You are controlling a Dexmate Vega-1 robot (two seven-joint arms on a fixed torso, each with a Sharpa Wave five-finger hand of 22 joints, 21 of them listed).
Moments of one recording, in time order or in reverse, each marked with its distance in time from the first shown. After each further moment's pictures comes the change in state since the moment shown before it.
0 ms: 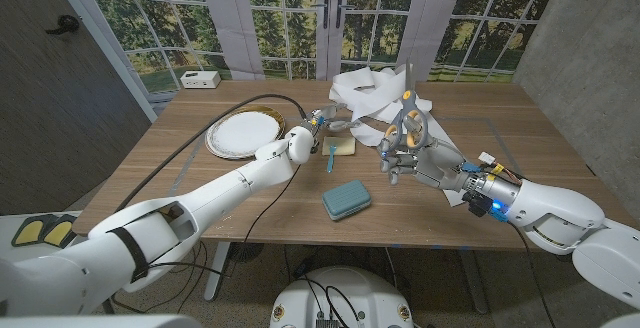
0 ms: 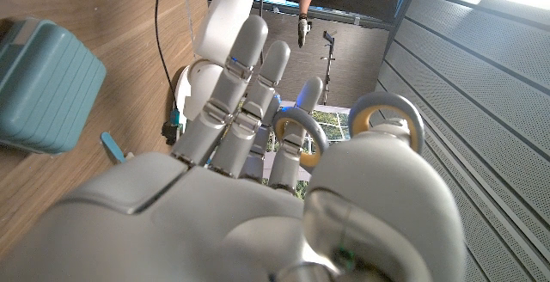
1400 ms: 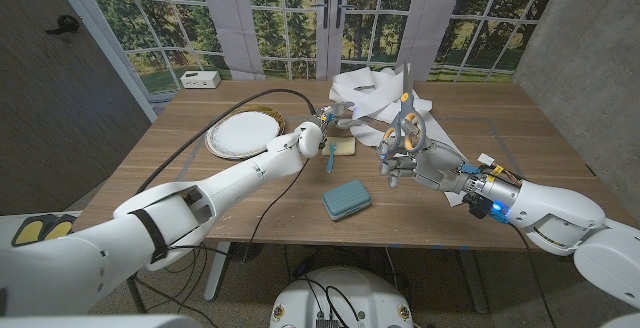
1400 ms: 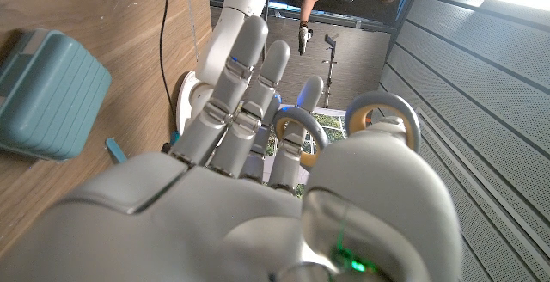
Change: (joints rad) left arm -0.095 -0.094 0.064 0.172 -0.004 -0.041 -0.005; left_hand -0.004 0.004 0.000 -0.008 0.000 -0.035 0.016 -0.001 0.000 -0.014 0.018 0.004 -0.029 -0.018 0.007 0.000 0.000 -0.005 0.005 0.000 0.000; right arm -0.008 -0.001 0.011 -0.008 0.002 -0.017 0.007; right_hand 0.016 0.016 0.000 0.000 -0.012 0.014 -0.007 -0.004 0.016 0.013 -0.002 0.004 -0.002 0.000 0.000 0.002 -0.005 0.000 0.000 -0.010 0.005
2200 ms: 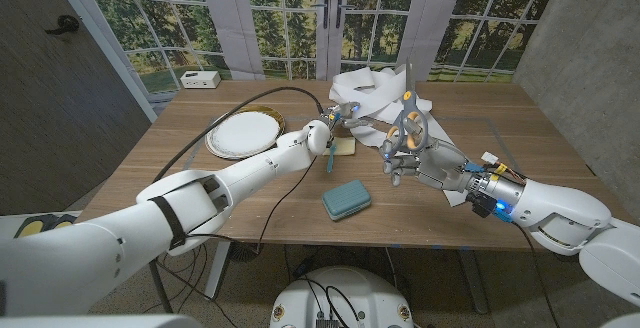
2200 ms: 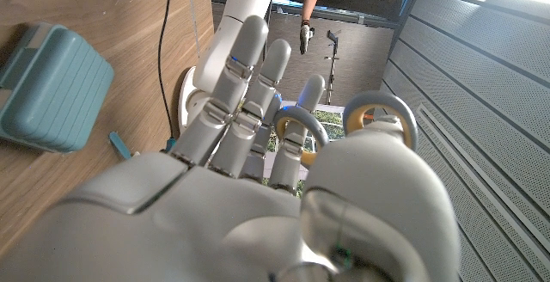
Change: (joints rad) left arm -0.068 -0.099 0.043 0.181 -0.025 -0.062 0.022; left_hand -0.005 -0.005 -0.001 -0.008 0.000 -0.020 -0.011 -0.003 0.000 -0.037 -0.013 0.000 -0.034 -0.002 0.092 0.000 -0.005 0.006 0.006 0.000 0.000; right arm -0.017 0.014 0.034 -0.010 0.003 -0.020 -0.004; right_hand 0.015 0.014 0.003 -0.003 -0.010 0.027 0.002 -0.004 0.010 0.016 -0.006 0.005 0.005 0.009 -0.002 0.006 -0.002 0.004 -0.004 0.000 0.000
